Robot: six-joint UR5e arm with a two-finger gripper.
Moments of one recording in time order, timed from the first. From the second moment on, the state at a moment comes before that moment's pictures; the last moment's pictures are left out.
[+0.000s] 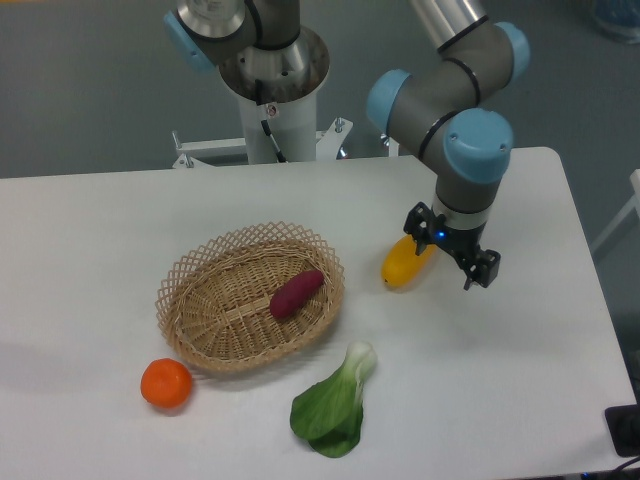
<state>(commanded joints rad) 2.67 -1.96 -1.59 -1.09 1.57 1.46</state>
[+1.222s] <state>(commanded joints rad) 2.66 -2.07 -1.36 -1.25 1.56 1.47</state>
